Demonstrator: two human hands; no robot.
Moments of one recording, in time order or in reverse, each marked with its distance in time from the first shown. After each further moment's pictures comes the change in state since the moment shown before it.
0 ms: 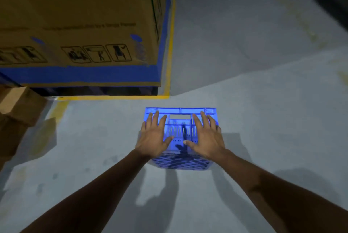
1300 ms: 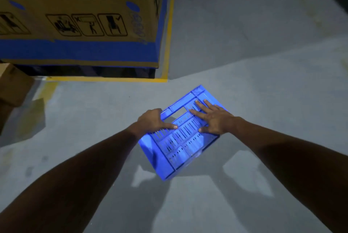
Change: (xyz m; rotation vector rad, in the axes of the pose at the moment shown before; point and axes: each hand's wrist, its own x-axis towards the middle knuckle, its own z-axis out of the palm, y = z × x) left_hand 0.028 -0.031 0.057 -0.287 -0.352 -0.260; right_hand 0.037 0.055 0.032 -0.301 -0.463 -0.334
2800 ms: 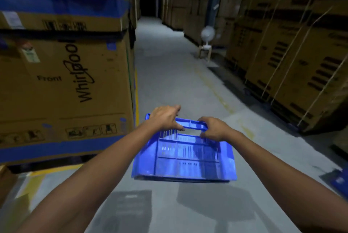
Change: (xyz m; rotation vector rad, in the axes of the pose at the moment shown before) left_hand -0.412 0.296 -0.402 0.378 0.416 0.740; right_hand -0.476 -0.144 -0.421 0.393 0.506 0.517
